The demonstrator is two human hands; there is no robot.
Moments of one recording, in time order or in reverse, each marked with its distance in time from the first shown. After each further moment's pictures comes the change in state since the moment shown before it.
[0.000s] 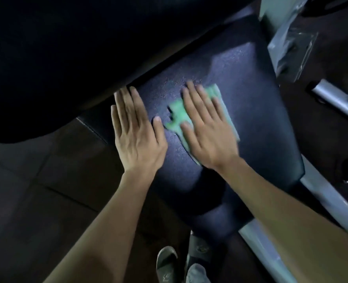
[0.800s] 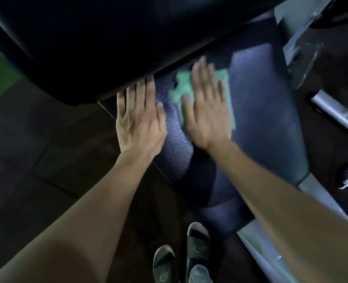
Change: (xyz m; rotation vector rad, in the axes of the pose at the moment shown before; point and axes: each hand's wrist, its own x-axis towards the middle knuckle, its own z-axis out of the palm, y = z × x) left_hand 0.014 -0.043 -0.005 0.067 0.016 0.106; right_hand 0.038 -0.045 0.005 0.054 0.086 0.180
